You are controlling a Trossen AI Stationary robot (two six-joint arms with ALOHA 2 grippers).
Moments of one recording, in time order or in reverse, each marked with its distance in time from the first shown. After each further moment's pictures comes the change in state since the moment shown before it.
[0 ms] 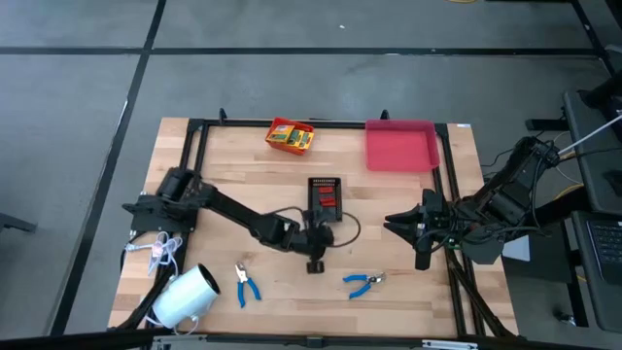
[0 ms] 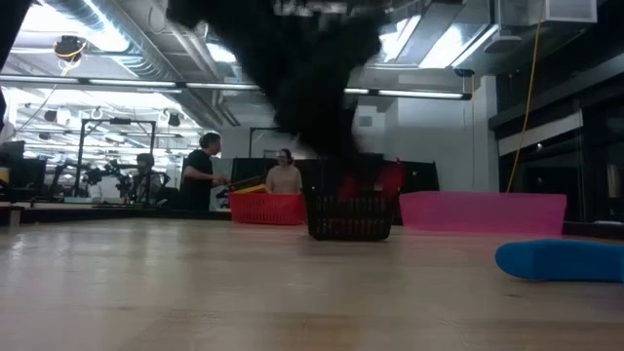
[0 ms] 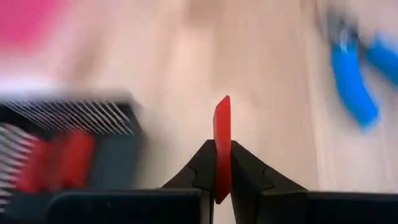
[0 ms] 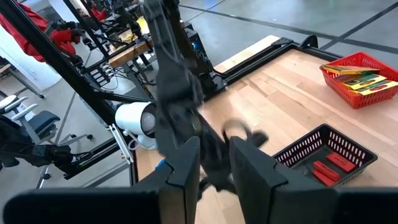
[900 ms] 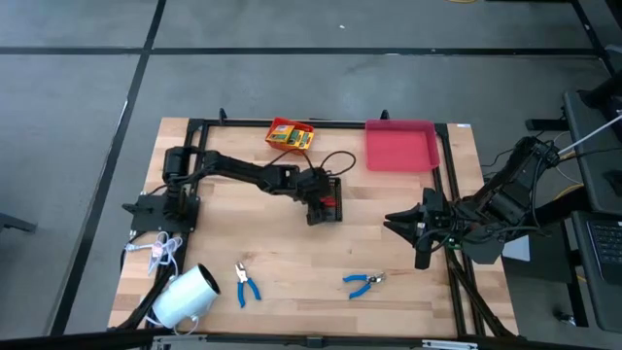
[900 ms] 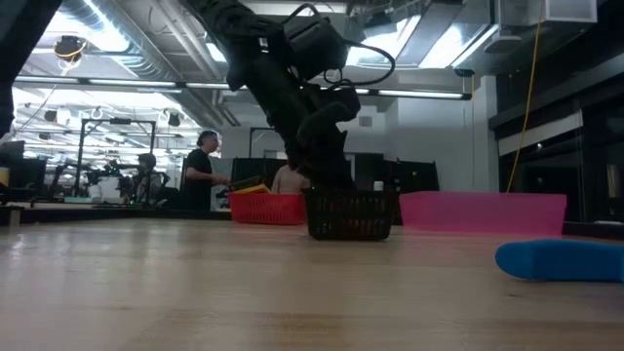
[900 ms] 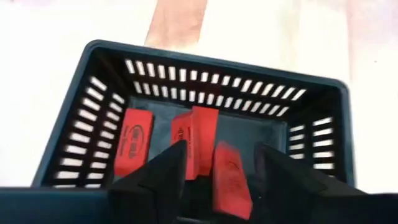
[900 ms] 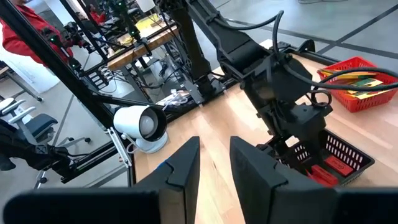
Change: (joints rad) left arm 0.390 -0.041 -0.066 -0.009 0.392 0.116; right arm 0.000 0.000 0.000 0.008 0.017 -0.010
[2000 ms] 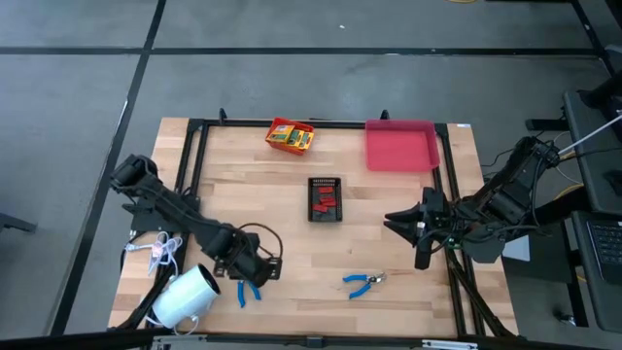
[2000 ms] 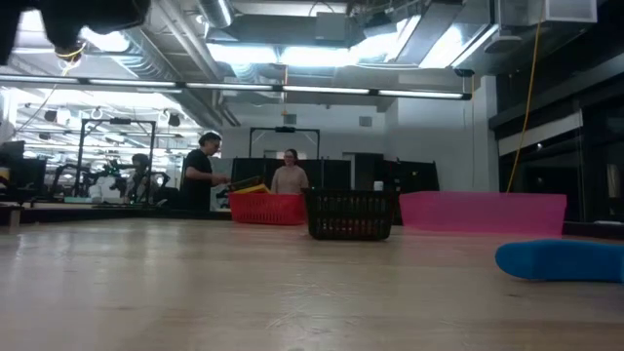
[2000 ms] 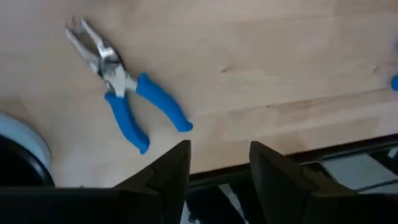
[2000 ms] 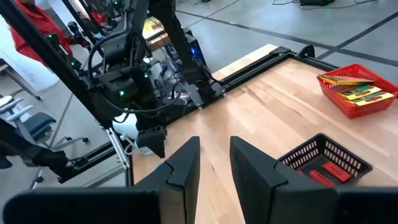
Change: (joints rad) left arm -0.670 -0.332 -0.003 -0.667 0.045 -2.005; right arm -0.003 -0.001 0.000 0.016 0.003 -0.039
